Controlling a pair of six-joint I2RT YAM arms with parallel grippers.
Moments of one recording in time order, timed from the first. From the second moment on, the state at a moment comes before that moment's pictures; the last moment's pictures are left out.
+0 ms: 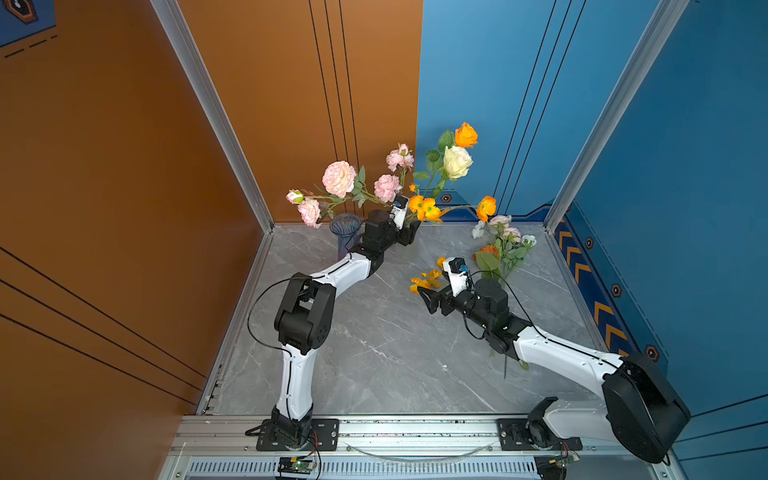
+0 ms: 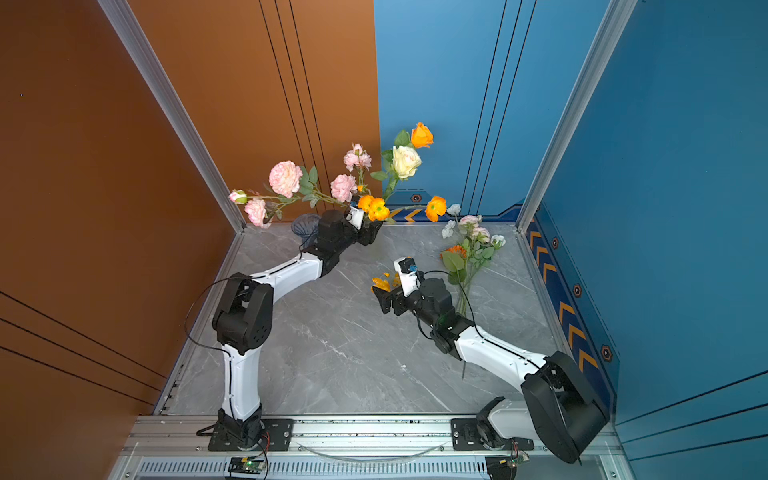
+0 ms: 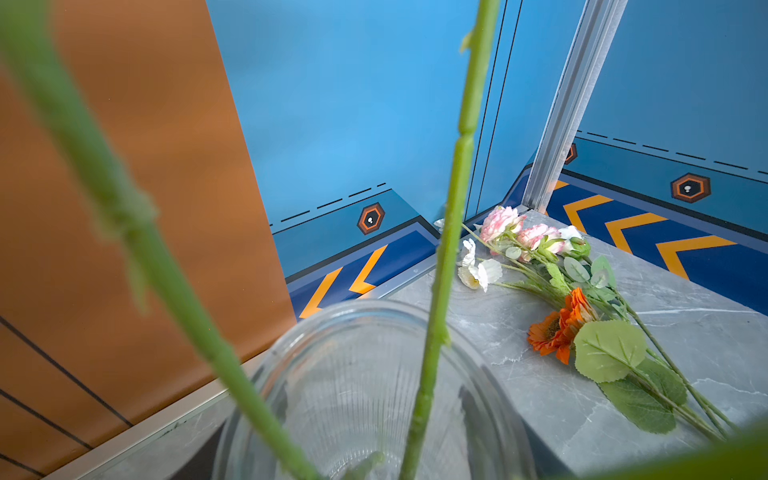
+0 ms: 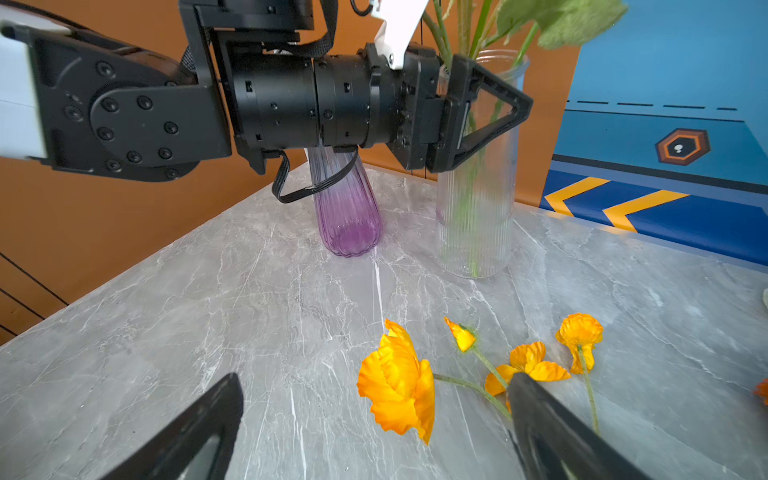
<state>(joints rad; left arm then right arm) -0.43 2.08 1.58 0.36 0.17 0.03 0.62 1.31 0.65 0.45 -0.10 0.13</state>
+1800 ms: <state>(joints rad) -0.43 2.28 1.70 0.55 0.15 0.05 0.60 1.37 0.65 0.46 -0.09 0.13</state>
